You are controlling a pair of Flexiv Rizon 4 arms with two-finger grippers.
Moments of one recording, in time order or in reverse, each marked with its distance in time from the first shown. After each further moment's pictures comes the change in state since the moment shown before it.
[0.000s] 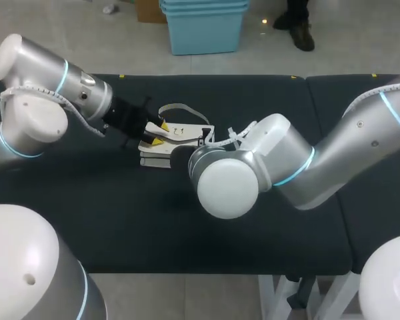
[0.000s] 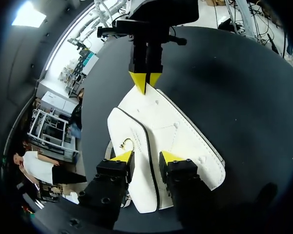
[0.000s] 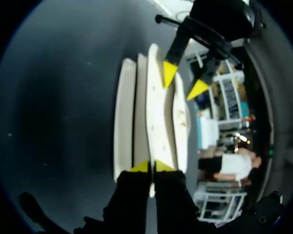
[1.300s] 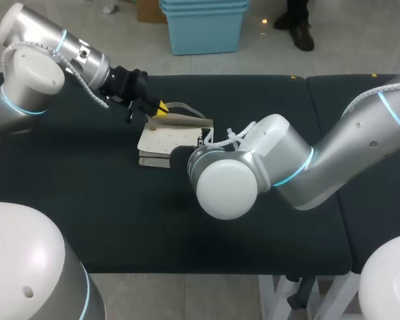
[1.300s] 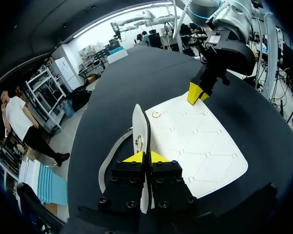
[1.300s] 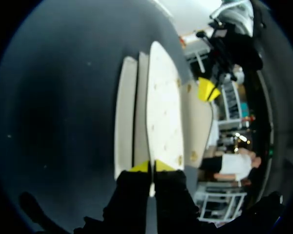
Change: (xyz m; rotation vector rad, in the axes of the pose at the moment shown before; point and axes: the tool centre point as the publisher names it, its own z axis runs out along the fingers) left arm -0.048 0.032 -0.006 0.176 0.075 -0.461; right arm 0.001 0.001 0.001 0.000 -0.002 0.000
